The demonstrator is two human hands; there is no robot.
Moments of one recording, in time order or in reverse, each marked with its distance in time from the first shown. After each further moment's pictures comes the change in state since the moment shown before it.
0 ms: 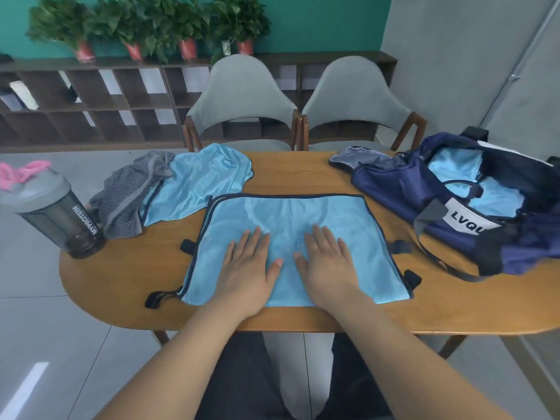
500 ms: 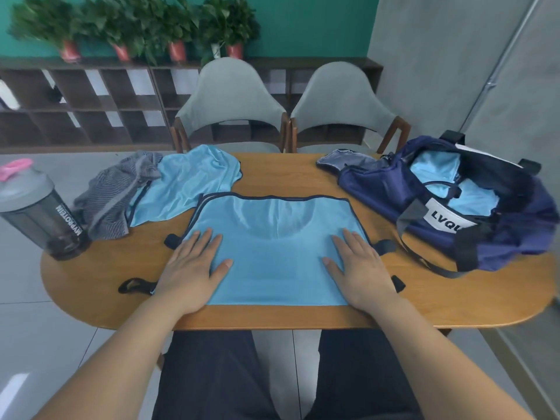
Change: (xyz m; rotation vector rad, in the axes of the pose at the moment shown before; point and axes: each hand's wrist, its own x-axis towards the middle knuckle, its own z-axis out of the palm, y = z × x) left_hand -0.006 -0.080 -0.012 0.088 -0.033 -0.037; right_hand -0.024 0.086 -0.018 -0.002 -0.029 0.064
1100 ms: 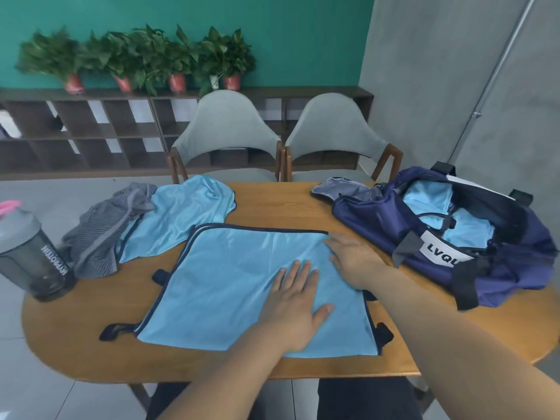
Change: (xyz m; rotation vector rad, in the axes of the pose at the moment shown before) left_hand 0.039 0.184 0.025 -0.023 -0.057 0.343; right_hand 0.124 0.040 -0.022 -0.085 -0.149 -0.166
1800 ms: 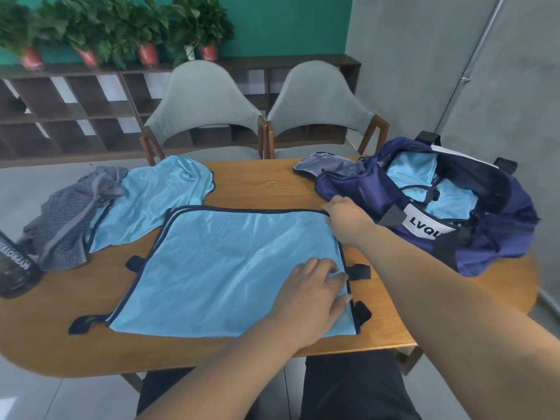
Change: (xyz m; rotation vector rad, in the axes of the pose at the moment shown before) left_hand -0.001 0.055 0.003 -0.048 0.275 0.329; right_hand 0.032 0.031 -0.015 -0.130 0.049 0.091
